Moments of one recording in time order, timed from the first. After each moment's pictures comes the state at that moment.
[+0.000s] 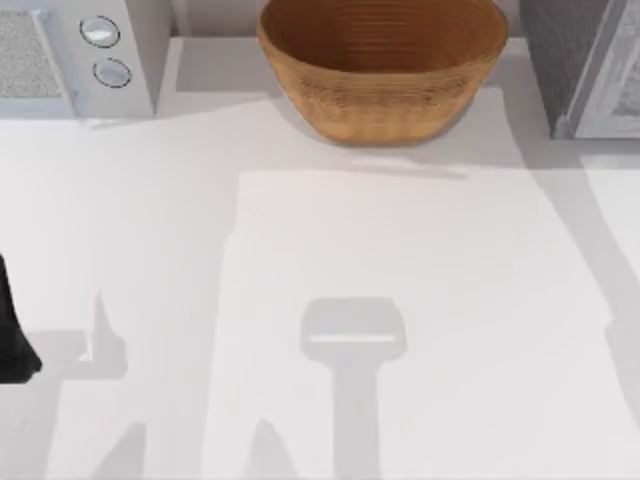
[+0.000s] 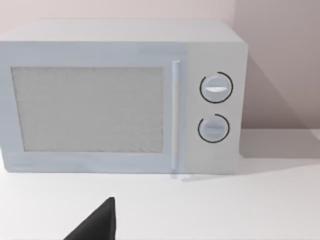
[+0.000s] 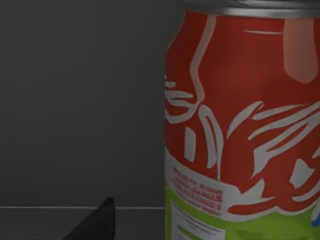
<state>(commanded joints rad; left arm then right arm) 0.00 0.00 0.00 0.00 0.00 0.00 0.22 1.67 2.03 -0.36 0.24 0.01</state>
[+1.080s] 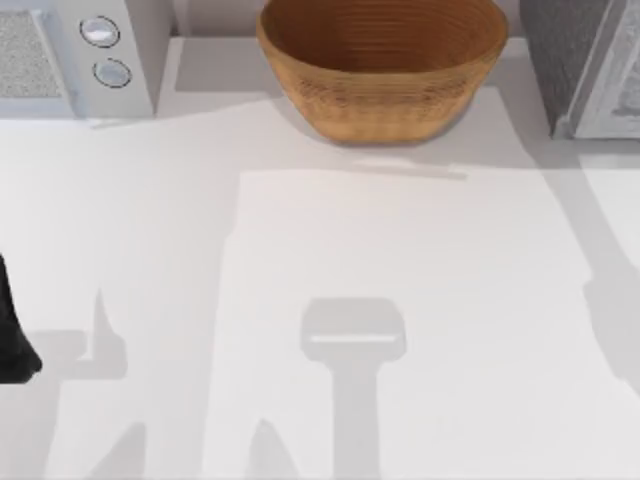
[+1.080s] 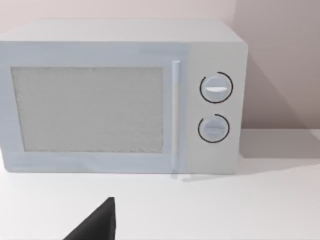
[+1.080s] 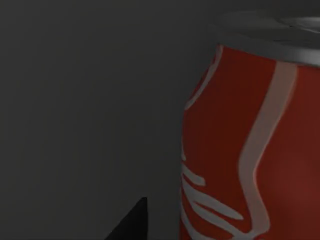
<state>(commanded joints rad) 0.00 0.00 0.00 0.00 0.00 0.00 0.18 1.91 2.34 -0.43 0.21 0.01</state>
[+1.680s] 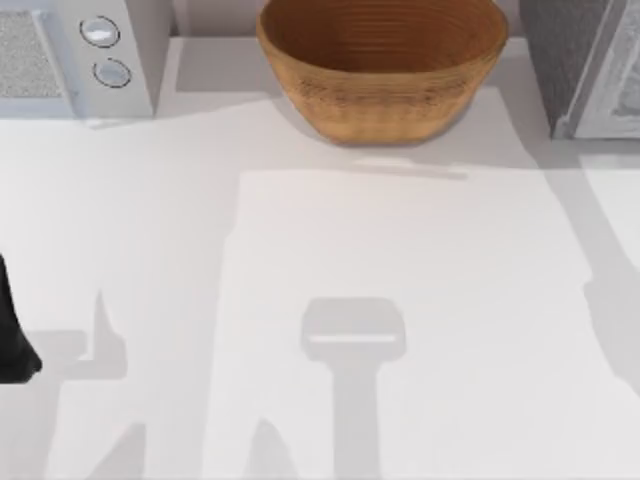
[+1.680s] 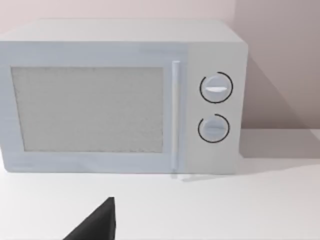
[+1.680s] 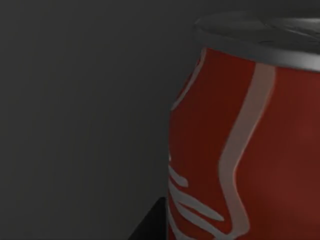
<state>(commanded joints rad) 0.00 0.00 0.00 0.00 0.00 0.00 0.18 1.91 2.34 -0.43 0.21 0.01</state>
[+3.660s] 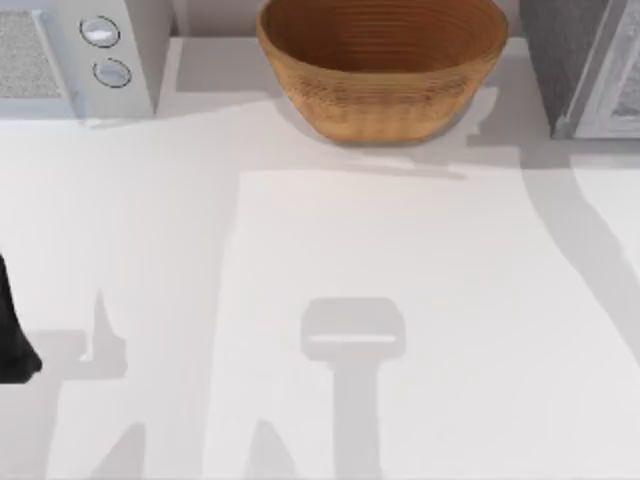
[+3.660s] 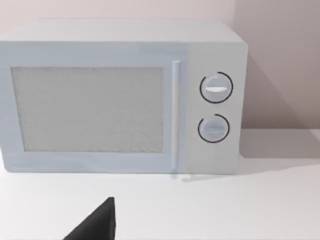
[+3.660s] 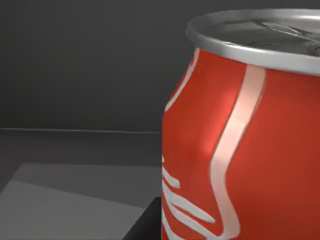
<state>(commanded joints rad) 0.00 0.00 0.00 0.00 0.00 0.00 0.34 1.35 1.97 -0.66 0.34 0.01</state>
